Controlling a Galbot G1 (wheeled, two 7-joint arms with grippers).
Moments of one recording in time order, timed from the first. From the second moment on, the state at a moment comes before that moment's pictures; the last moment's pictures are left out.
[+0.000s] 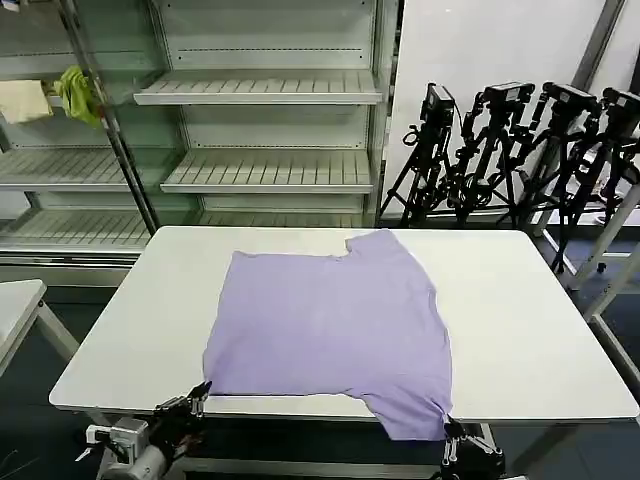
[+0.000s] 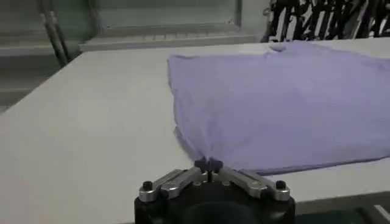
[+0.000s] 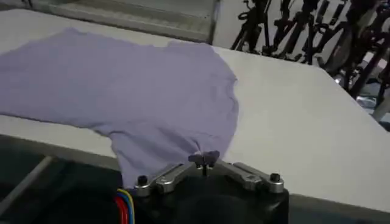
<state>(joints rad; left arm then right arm) 1.64 -1.07 -0.59 -2.25 -0.49 0.58 -0.13 -1.83 0.91 0.35 2.57 0.48 -0.58 0.61</state>
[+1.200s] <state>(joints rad) 1.30 -1.02 -0.52 -2.05 -0.61 0.58 -0.14 -1.28 0.92 0.32 2.28 0.69 -0.58 0.58</state>
